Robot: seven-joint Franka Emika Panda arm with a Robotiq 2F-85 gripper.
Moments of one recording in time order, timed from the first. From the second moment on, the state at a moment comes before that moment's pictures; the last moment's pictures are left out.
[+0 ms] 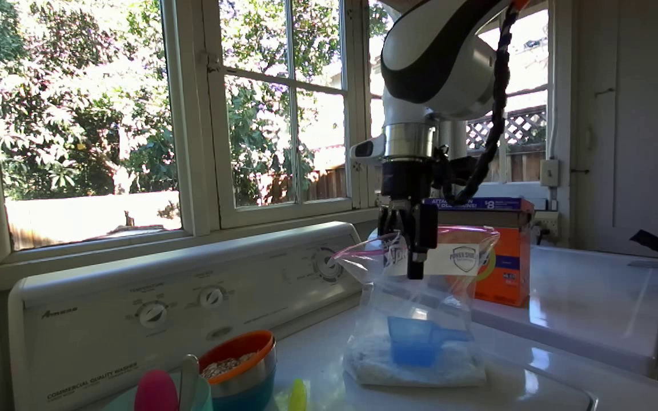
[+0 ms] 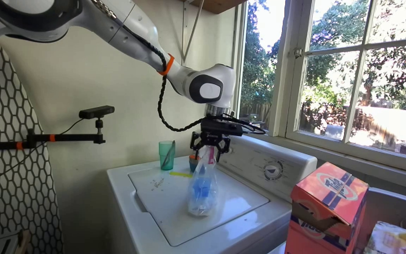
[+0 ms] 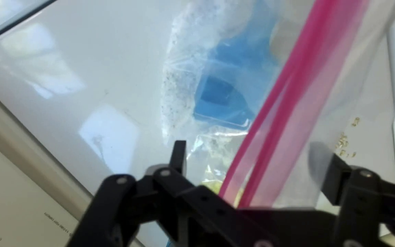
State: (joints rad) arm 0.01 0.35 0.04 -1.73 0.16 2.06 -1.16
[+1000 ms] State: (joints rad) arm 0.00 0.36 0.05 -1.71 0.11 2.01 -1.02
